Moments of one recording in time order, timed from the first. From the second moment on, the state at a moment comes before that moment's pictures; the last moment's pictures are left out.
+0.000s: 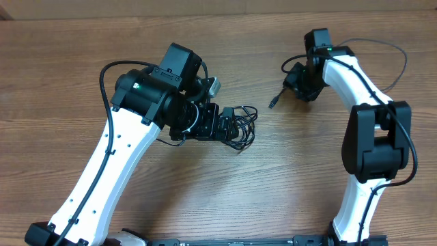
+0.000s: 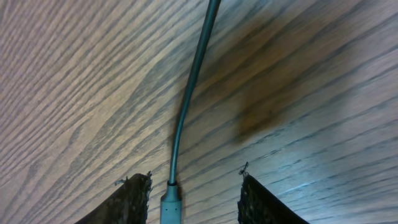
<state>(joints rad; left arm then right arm) -0.46 1.55 1.68 -1.42 0.47 -0.36 0.09 2.15 1.64 -0.85 -0.16 0.73</state>
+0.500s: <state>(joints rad) -0.46 1.55 1.68 -1.41 0.47 -0.36 0.09 2.17 1.64 -0.79 -0.17 0.75</state>
